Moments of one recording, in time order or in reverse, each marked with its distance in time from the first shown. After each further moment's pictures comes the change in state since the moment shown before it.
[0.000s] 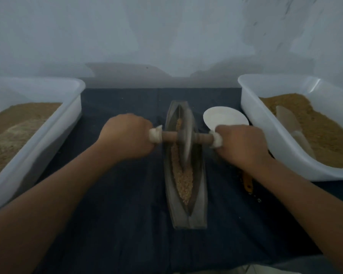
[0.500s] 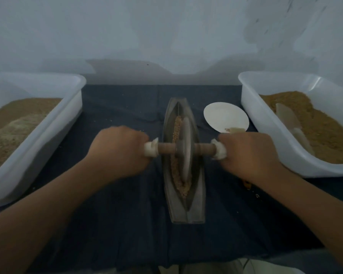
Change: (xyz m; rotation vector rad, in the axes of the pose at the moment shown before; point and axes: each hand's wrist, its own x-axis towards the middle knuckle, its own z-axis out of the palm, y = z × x) left_hand -0.052 0.002 0.005 0.031 0.151 0.035; right_hand -0.033 -0.001 -0.009 0.053 0.016 -0.077
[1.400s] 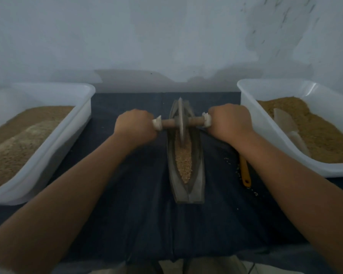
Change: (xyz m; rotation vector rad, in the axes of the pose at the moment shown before) left_hand 0.078 -0.005 0.009 -0.093 -0.188 -0.242; right_hand 0.095 -0.002 -0.001 -0.188 -0.057 0.107
